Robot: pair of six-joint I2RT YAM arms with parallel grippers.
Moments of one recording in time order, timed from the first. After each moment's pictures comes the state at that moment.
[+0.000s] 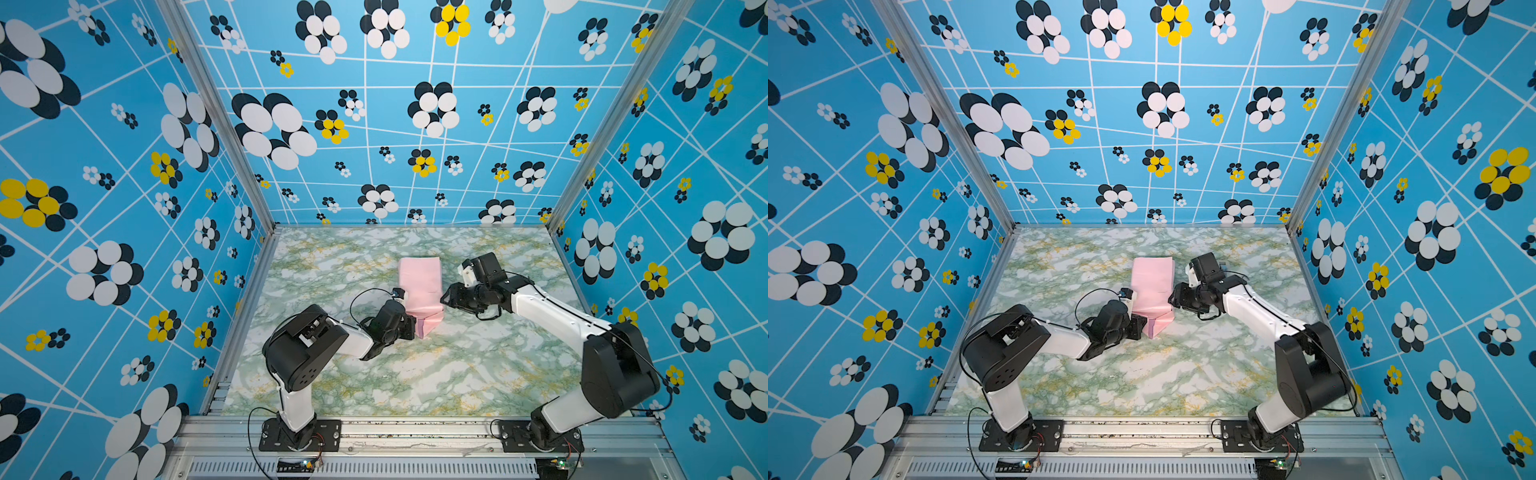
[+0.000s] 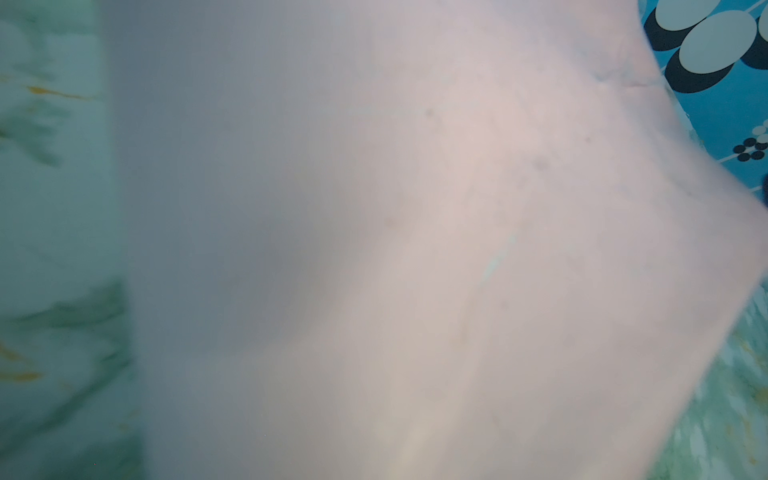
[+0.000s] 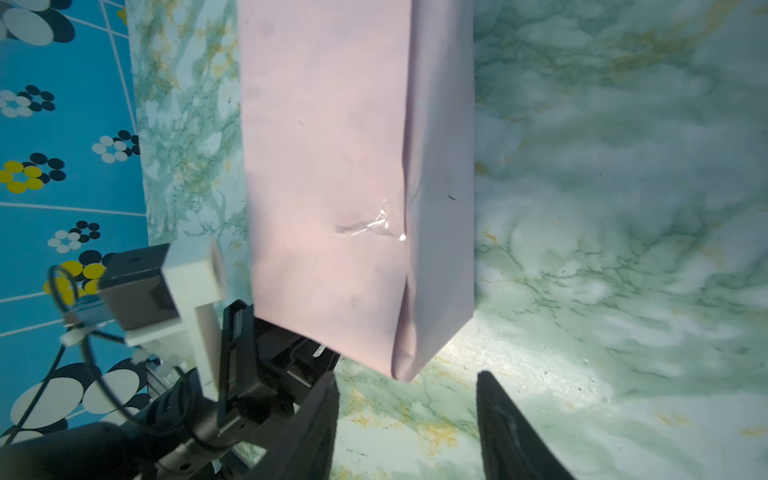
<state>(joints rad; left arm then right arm) -0.75 1.82 0.67 0.52 0.04 -0.57 0.44 1.50 1.05 -0.51 -0.29 0.54</state>
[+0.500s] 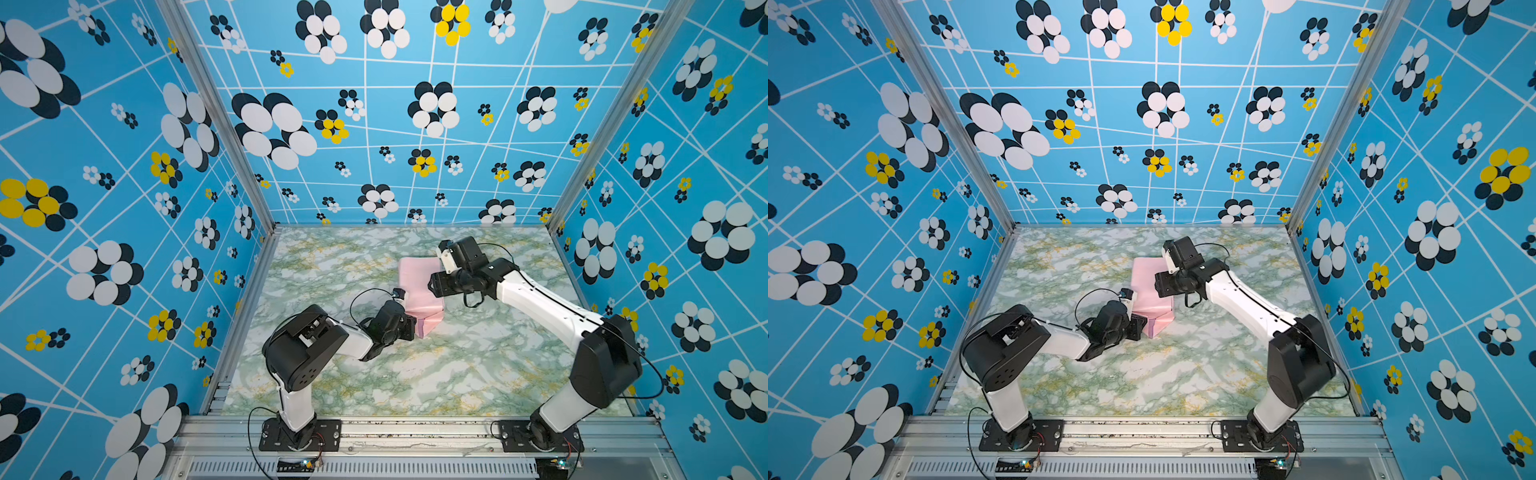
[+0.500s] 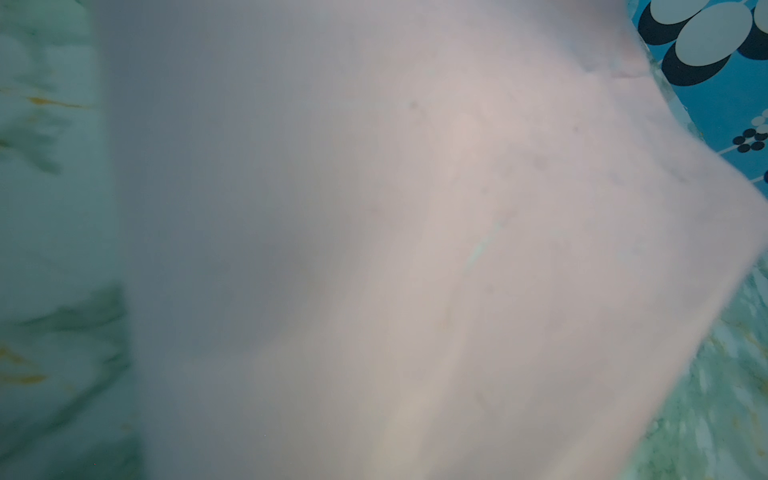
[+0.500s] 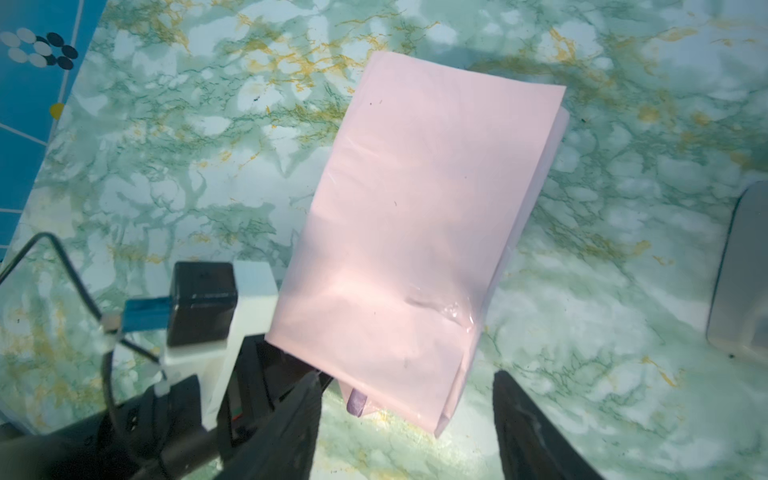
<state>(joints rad) -0.75 1.82 0.66 0.54 0.04 -0.54 0.56 1.70 1.39 -0.66 -0.05 0.25</state>
